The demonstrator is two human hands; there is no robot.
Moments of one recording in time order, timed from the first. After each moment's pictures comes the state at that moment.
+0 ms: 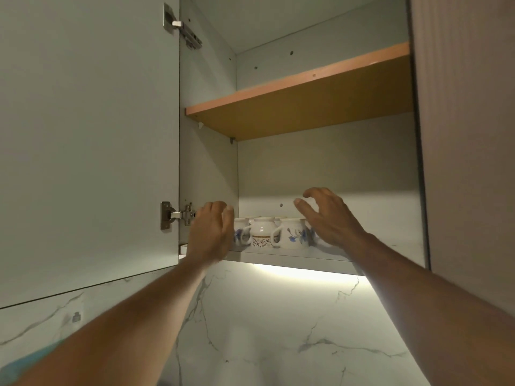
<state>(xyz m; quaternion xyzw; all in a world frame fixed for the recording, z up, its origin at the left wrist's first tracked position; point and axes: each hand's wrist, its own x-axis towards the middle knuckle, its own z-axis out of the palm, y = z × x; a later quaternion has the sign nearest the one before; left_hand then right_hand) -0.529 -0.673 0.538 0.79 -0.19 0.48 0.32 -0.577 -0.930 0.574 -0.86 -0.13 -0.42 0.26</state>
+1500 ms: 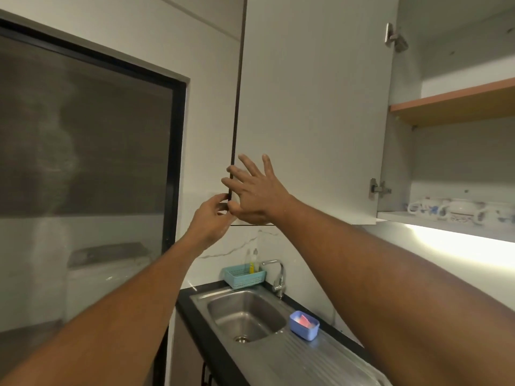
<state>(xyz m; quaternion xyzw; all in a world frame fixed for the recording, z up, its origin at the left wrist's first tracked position) -0.891 -0.286 0.490 0.80 0.04 0.37 0.48 -0.833 -0.411 0.563 -0.79 -0.45 -0.40 -0.13</state>
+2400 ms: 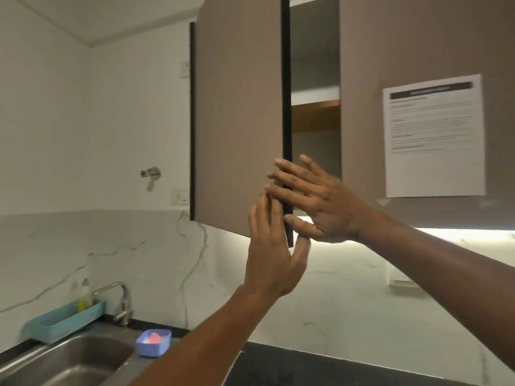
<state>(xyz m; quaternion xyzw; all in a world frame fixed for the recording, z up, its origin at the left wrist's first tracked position) -0.887 -0.694 0.448 0.67 -0.35 0.51 0.41 -0.915 -0.836 0.549 -0.76 -0.33 -0.51 -0.25</state>
